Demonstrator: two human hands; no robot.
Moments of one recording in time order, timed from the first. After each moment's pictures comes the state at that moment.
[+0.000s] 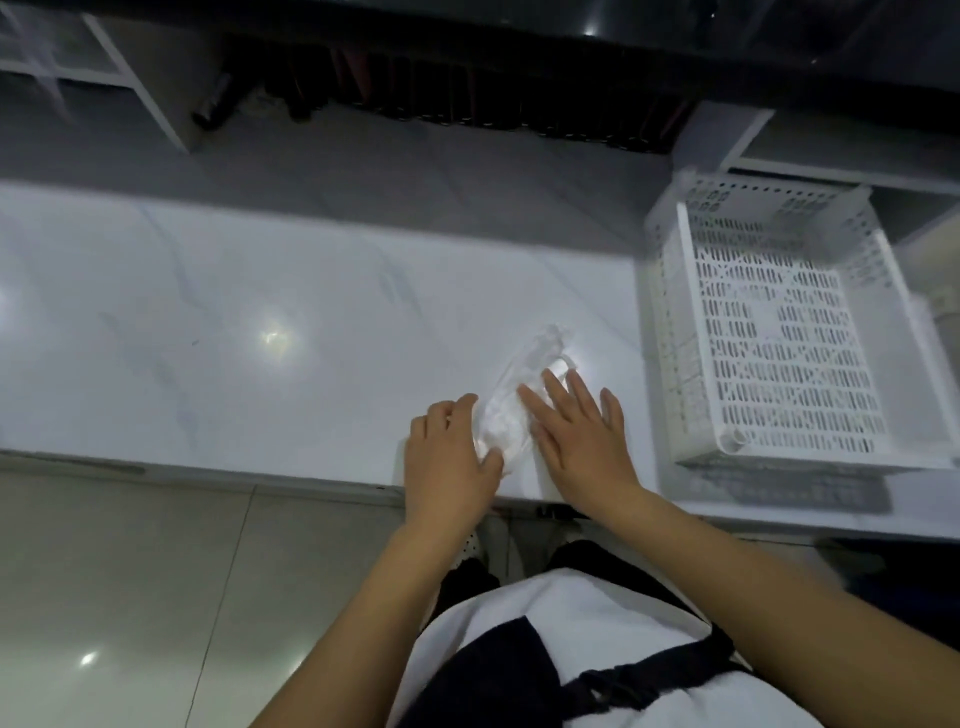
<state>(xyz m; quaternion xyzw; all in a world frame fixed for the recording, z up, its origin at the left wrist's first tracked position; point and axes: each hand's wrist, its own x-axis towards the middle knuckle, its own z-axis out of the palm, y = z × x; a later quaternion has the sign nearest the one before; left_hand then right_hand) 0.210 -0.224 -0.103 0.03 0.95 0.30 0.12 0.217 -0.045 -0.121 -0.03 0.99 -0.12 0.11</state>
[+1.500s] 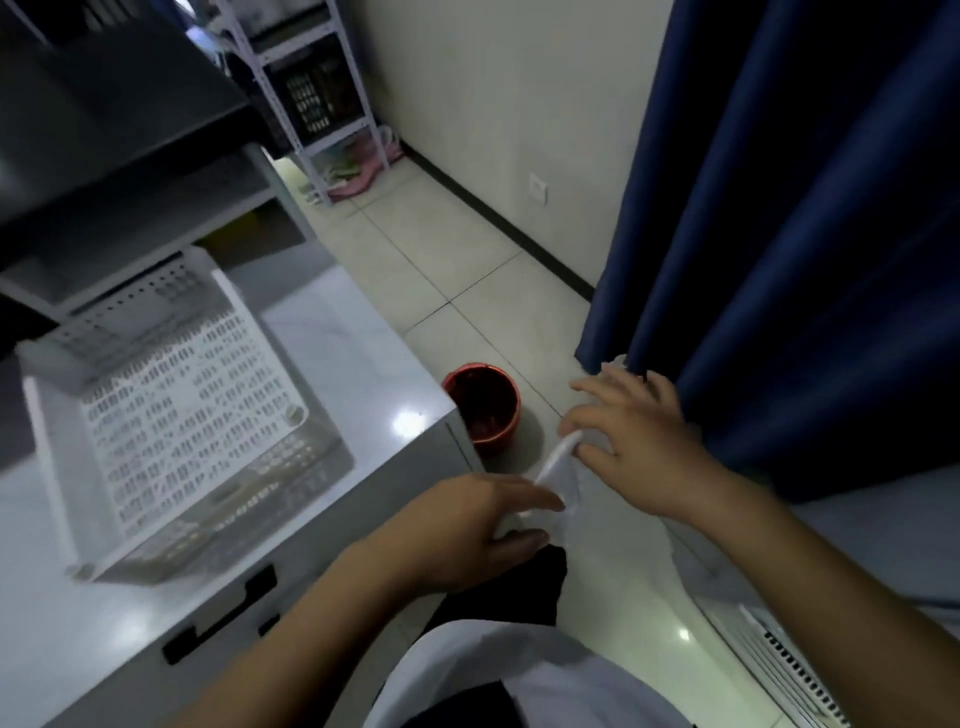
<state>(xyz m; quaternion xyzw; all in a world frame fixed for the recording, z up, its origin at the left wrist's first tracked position) 0.442 0.260 -0.007 0.65 0.67 0.11 0.33 0.593 0.433 -0.028 0.27 0.94 -0.23 0.02</state>
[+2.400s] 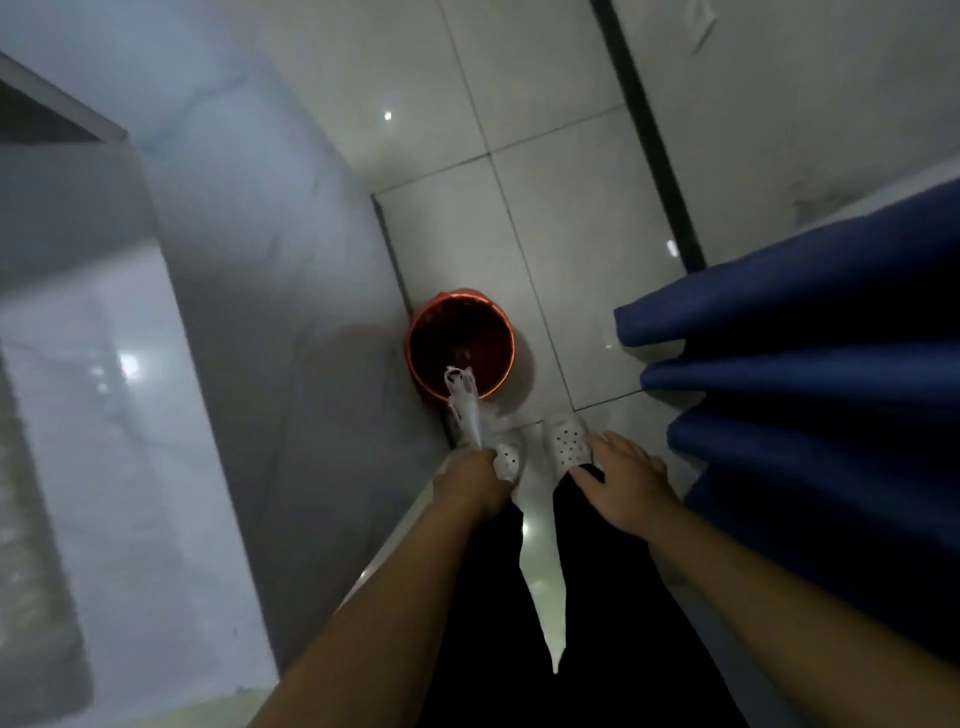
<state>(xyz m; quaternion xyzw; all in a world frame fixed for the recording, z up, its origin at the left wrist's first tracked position) 0.335 0.534 -0.323 0.11 0.81 0.06 0.57 0.452 0.715 -0.299 0.28 0.82 -0.30 0.40</state>
